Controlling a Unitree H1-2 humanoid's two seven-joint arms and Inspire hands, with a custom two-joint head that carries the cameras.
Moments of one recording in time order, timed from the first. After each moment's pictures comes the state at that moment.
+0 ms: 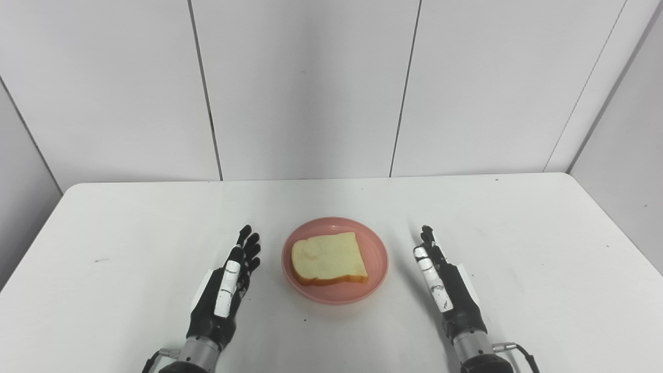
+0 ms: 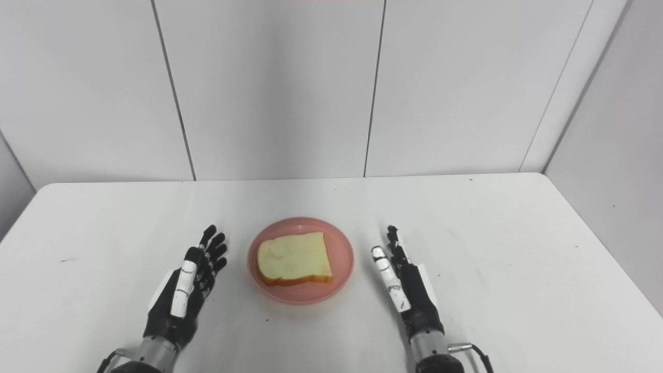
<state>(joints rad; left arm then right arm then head) -0.20 -0.01 -0.08 0.14 -0.12 0.01 -0.19 -0.11 -0.01 -0.07 -0.06 -0.06 0.09 0.03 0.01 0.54</state>
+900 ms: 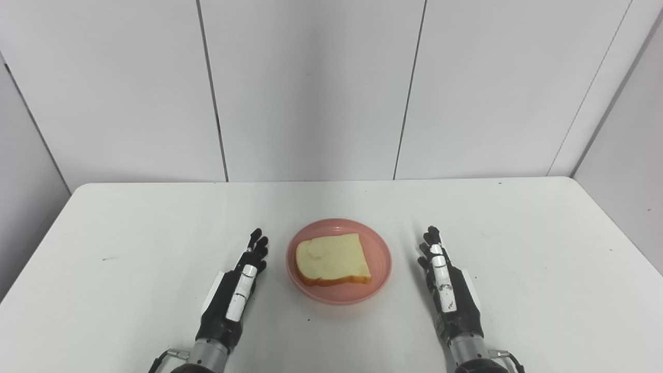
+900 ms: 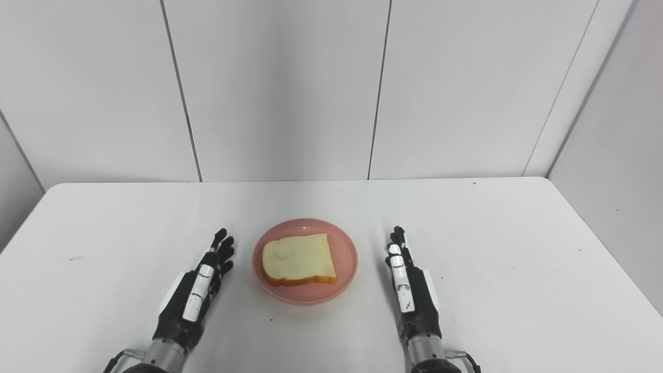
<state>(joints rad) -0.20 0.00 -0.11 0.16 0.01 -0.02 -0.13 -0.13 -0.02 -0.07 0.03 0.07 0.01 0.03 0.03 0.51</state>
